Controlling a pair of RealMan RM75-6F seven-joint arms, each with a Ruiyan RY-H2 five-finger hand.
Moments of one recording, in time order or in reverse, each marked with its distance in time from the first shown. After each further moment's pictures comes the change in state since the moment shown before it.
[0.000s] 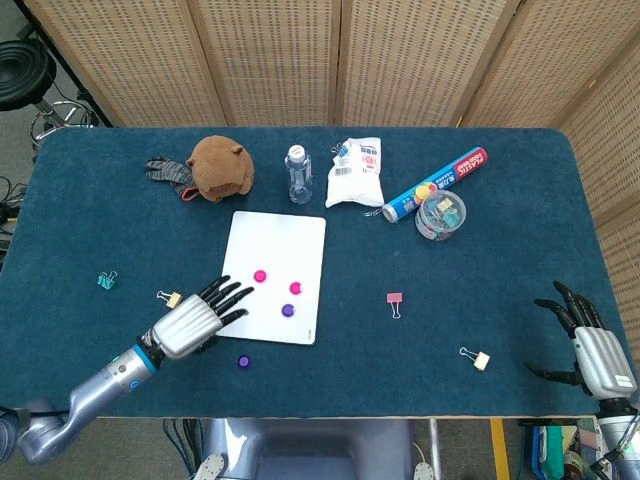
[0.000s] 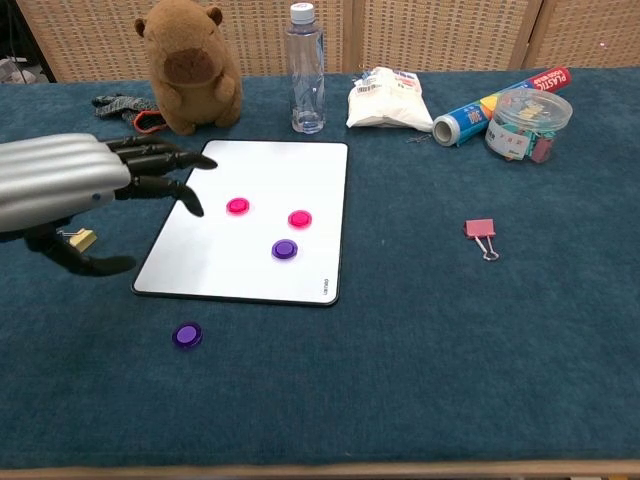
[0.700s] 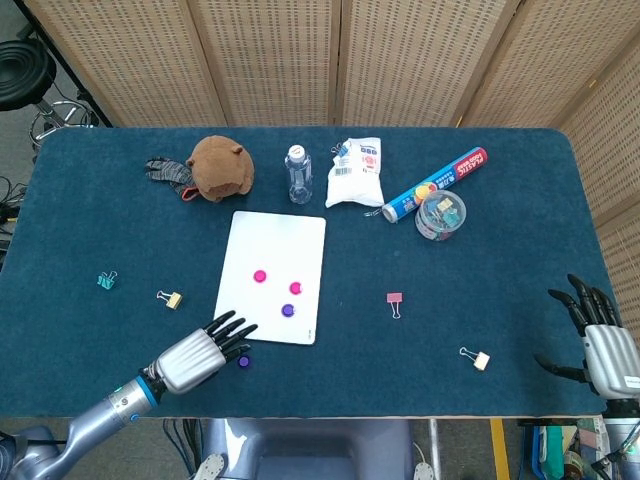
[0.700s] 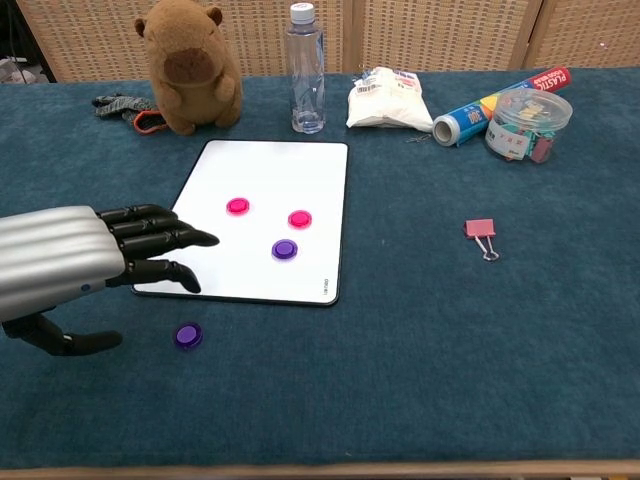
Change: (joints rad) left arm 0.070 -0.037 0.043 -0.043 0.052 -0.041 0.148; right arm -0.023 -0.026 0.025 0.024 -0.005 0.082 -0.088
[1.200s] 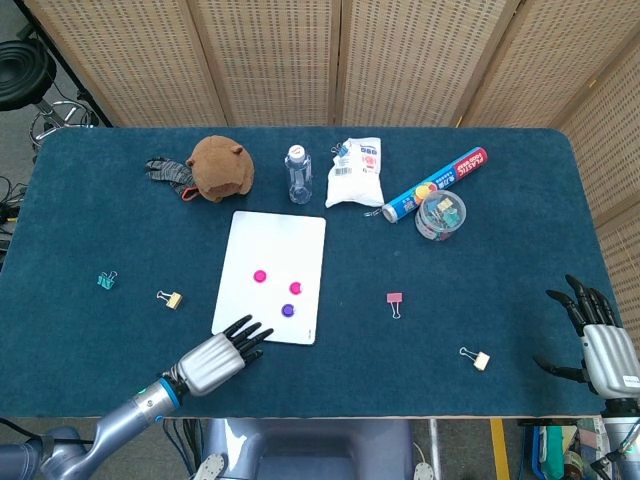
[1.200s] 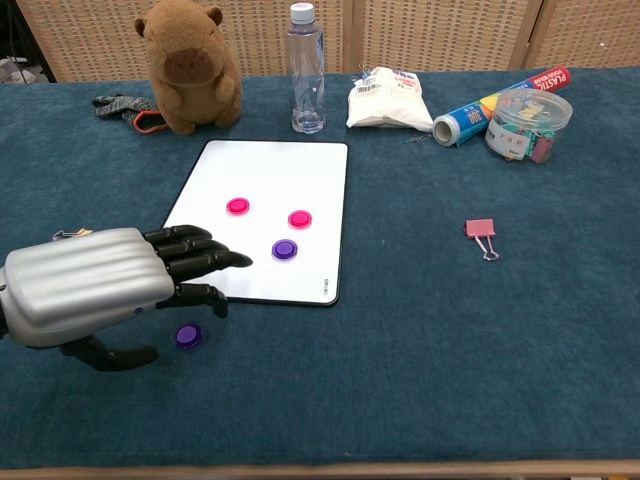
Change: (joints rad) left arm -0.002 -0.085 -0.055 -0.012 -0.069 -0.100 0.139; right arm 0.003 0.003 0.000 -0.006 0.003 -0.016 0.007
